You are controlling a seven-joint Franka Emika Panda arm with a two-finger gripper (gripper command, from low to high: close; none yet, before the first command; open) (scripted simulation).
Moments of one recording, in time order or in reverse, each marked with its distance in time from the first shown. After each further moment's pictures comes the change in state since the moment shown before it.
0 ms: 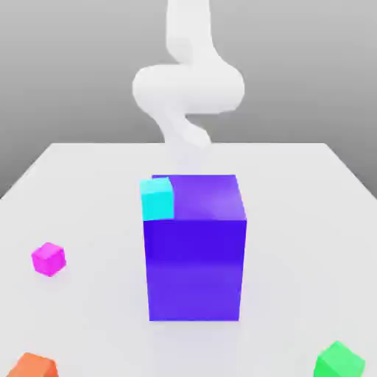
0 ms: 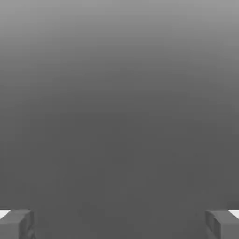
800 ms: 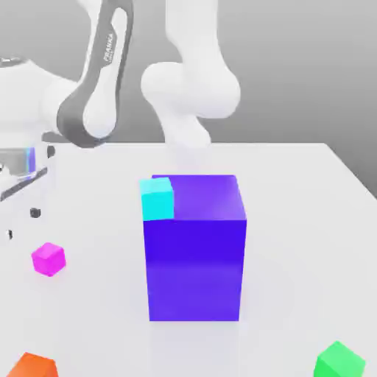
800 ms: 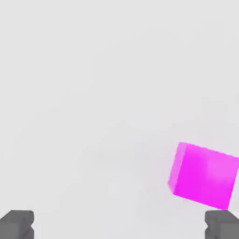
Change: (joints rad) arm -0.666 0.750 -0.179 -0.430 0.024 0.481 0.955
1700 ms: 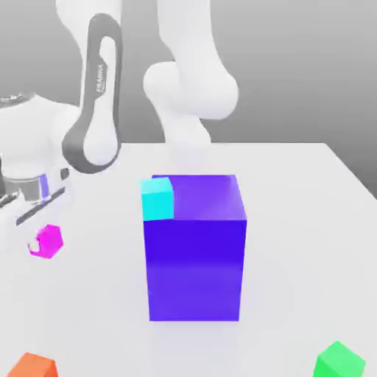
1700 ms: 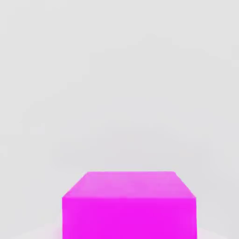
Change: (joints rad) arm 0.015 0.070 0.161 0.055 0.016 0.014 -0.193
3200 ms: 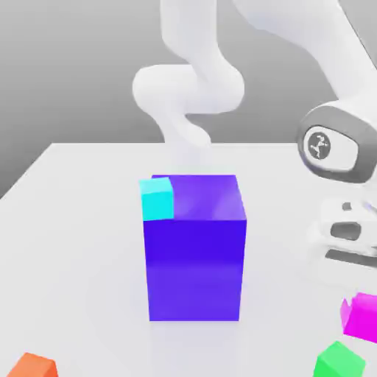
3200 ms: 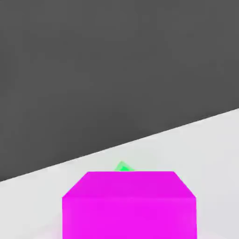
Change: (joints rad) arm 0.725 0.217 0.458 0.515 -0.277 -0.358 0.208
